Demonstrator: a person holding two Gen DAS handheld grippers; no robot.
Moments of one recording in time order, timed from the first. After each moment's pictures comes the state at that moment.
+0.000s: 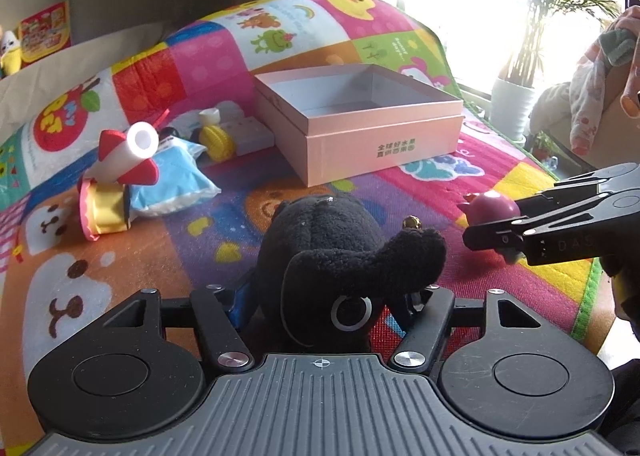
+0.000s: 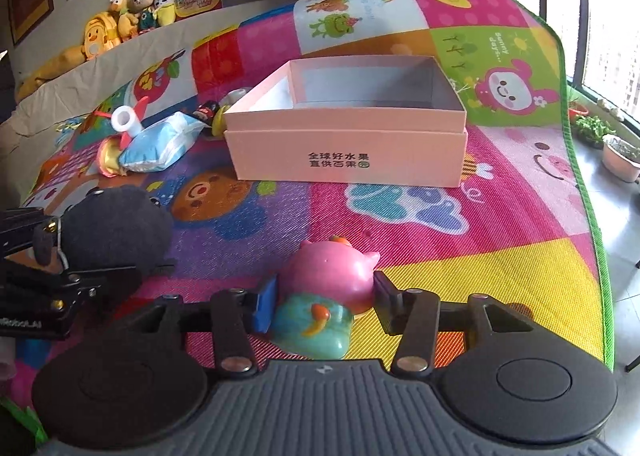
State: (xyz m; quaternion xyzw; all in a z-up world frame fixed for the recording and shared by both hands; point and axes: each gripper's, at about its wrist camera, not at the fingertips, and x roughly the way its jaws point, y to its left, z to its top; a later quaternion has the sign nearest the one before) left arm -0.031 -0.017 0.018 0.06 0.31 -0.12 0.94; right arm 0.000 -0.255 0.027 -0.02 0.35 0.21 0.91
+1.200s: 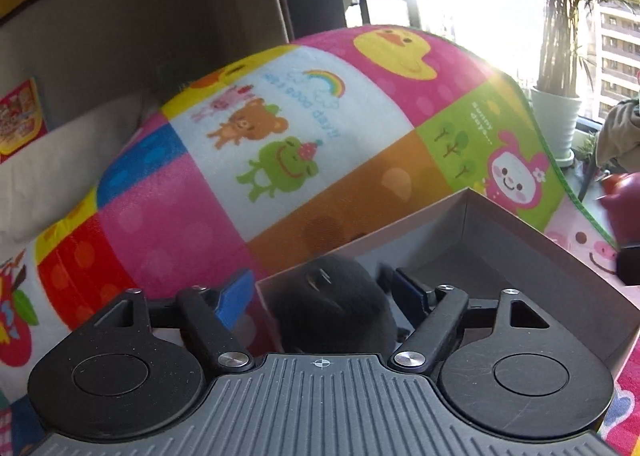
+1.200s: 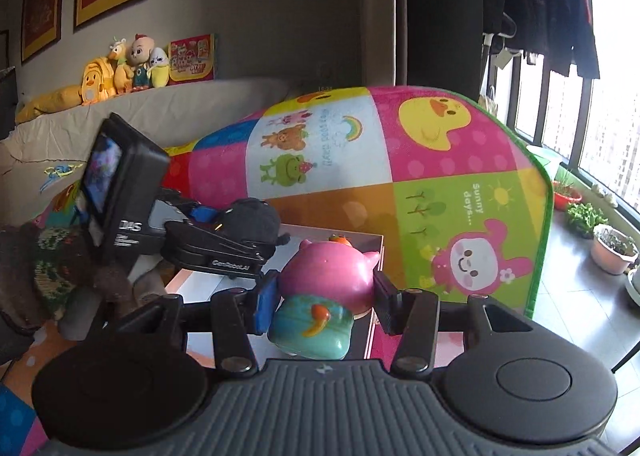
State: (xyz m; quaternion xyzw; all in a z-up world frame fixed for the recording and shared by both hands) left arm 0.232 -0.061 0.074 0.11 0.26 -0.09 0.95; right arm 0.149 -0.282 0.127 -0.04 0.26 0.19 0.94
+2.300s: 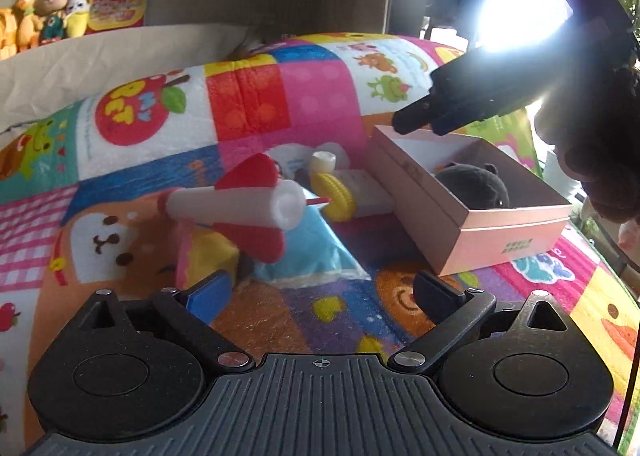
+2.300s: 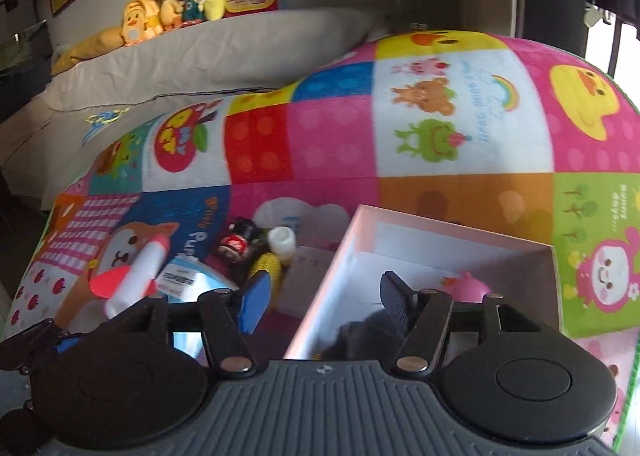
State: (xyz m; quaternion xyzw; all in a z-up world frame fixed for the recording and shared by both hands) left arm 0.032 0.075 0.037 -0.04 0.28 -0.04 0.96; right arm 0.189 -0.121 0.127 -0.07 0.36 0.29 0.88
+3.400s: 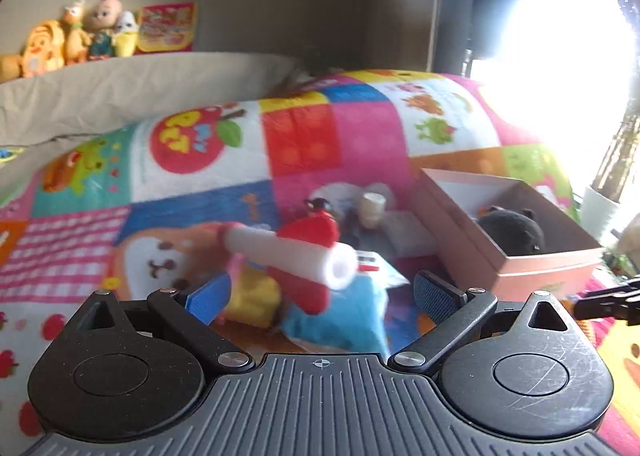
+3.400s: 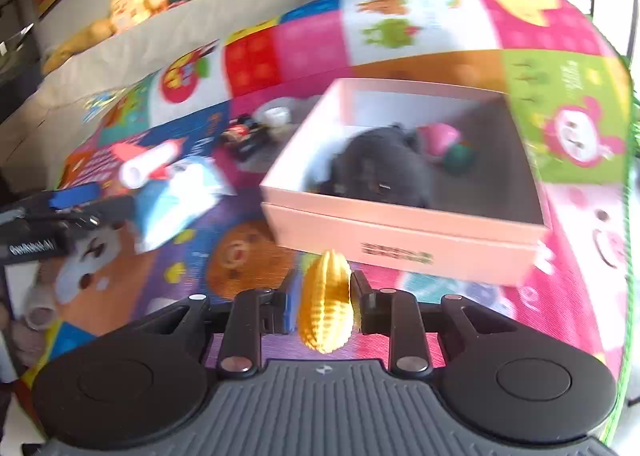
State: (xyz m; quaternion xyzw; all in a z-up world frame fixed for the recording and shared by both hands) left arm 0.022 0.091 0.055 -0.05 0.23 0.04 0.97; right arm 0.071 -0.227 0.071 -0.02 0.38 0.22 0.90
